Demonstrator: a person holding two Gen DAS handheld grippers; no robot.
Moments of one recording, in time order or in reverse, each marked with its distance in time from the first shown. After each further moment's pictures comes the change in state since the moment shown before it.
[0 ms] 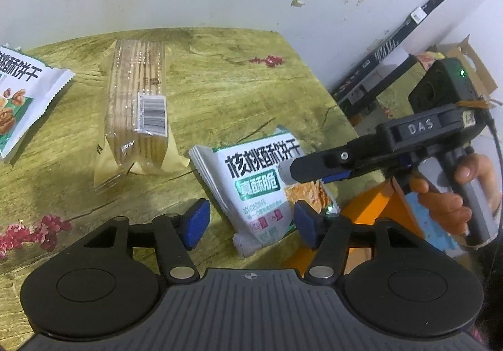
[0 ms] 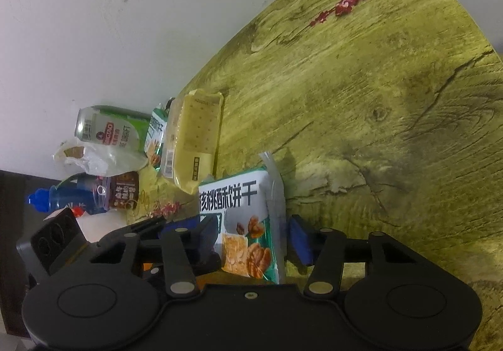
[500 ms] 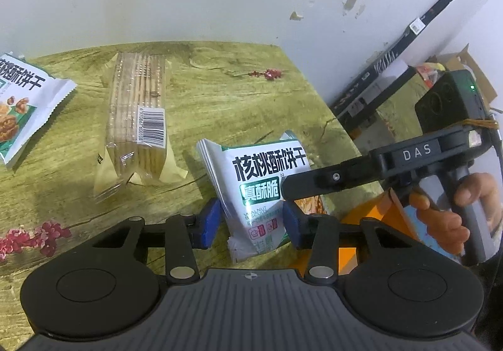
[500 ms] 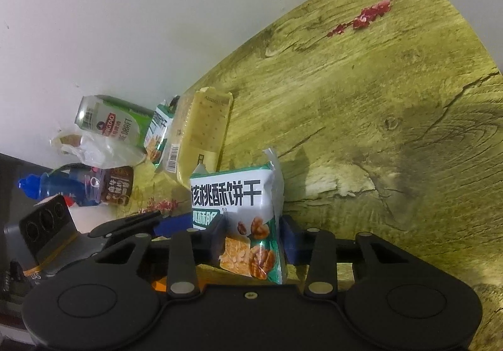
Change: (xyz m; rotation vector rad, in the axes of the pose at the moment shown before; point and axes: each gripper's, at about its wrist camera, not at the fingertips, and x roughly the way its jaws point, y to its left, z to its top) left arm -0.005 -0.003 0.000 -0.012 -0.064 0.005; right arm 0.000 0.015 -0.007 -0.087 -0.052 -0.042
